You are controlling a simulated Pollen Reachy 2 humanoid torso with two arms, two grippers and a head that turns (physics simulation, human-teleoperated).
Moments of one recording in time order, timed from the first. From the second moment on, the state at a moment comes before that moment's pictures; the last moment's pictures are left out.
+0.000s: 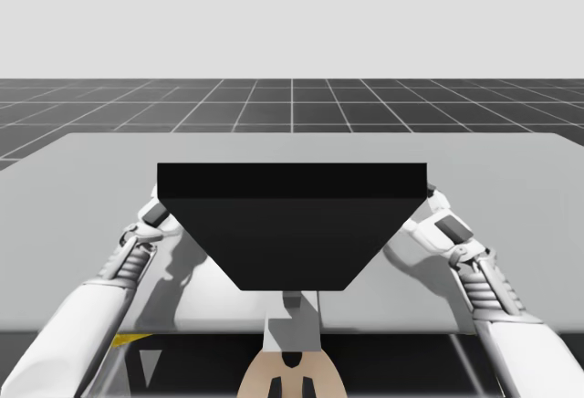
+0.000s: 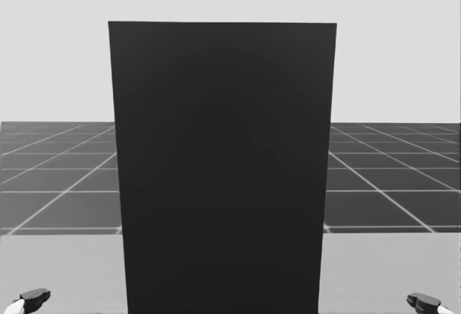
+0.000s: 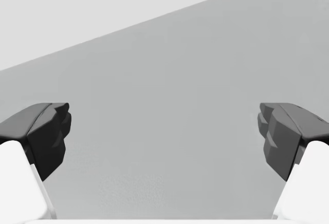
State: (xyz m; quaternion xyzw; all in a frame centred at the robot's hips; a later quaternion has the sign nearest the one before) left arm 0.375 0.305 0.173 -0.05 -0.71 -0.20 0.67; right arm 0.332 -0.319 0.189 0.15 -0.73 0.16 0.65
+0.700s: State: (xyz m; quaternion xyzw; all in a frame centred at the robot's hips) left arm 0.329 0.275 0.163 -0.22 -0.60 -0.45 0.62; right arm 0.303 -0.296 0.170 0.29 -0.64 0.21 0.68
